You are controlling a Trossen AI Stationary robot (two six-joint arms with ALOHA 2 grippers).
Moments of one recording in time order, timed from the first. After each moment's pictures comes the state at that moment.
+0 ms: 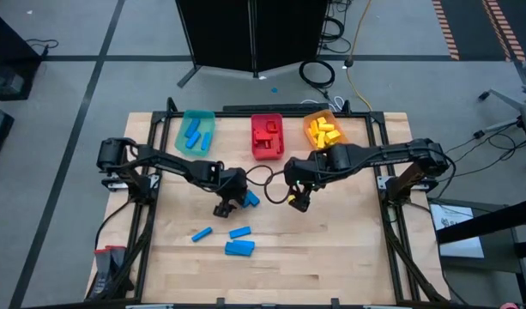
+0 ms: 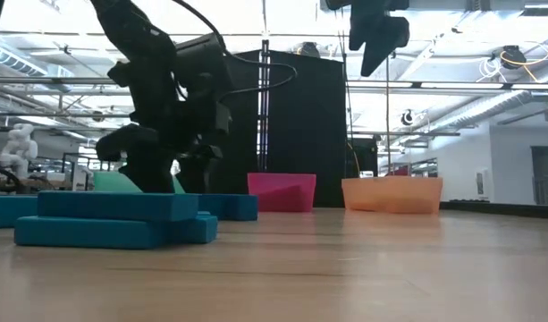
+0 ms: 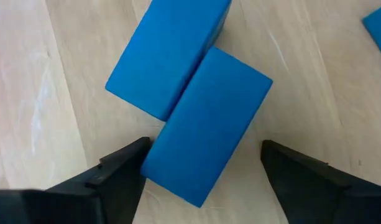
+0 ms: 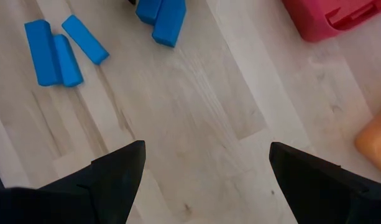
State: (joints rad) left arm 0.04 1.71 0.83 -0.32 0.12 0.32; right arm 0.11 1.65 1.61 -1.19 0.10 0.59
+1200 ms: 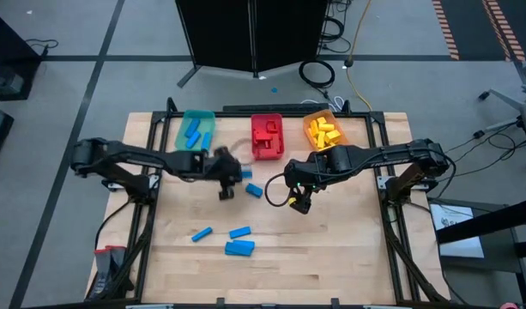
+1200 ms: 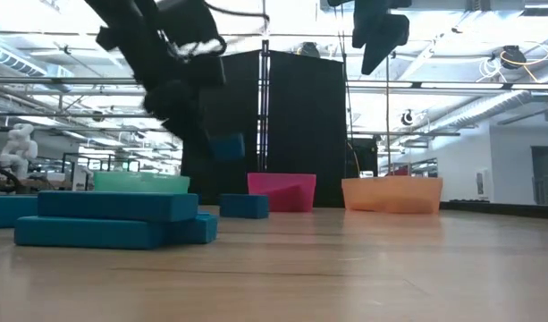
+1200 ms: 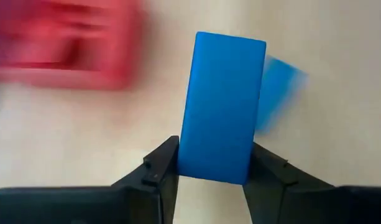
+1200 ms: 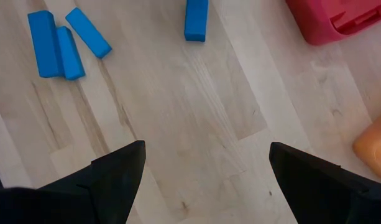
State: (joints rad) left arm 0.08 1.43 0.82 -0.34 -0.16 0.06; right arm 0.12 1.65 1.62 -1.20 0.10 0.56
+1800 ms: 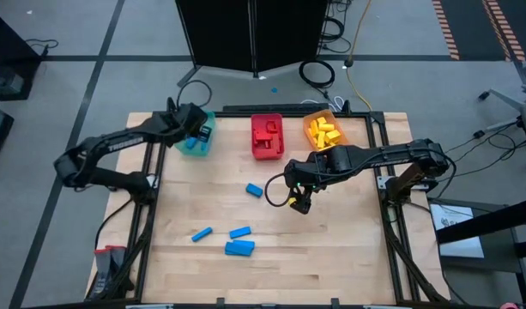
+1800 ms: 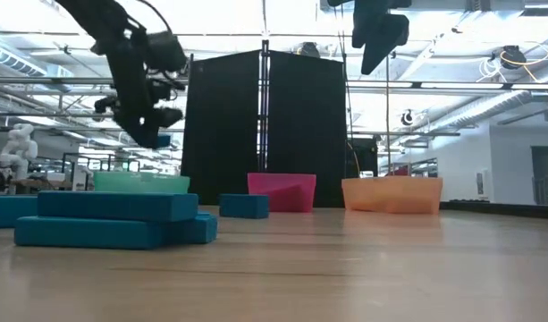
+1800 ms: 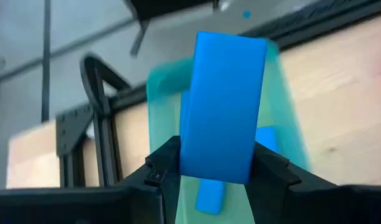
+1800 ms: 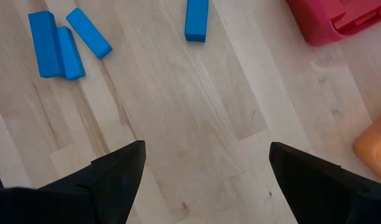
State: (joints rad) left arm 0.67 1.24 0.83 -0.63 -0.52 -0.39; right arm 0.12 1.65 1.62 -1.19 0.10 0.56
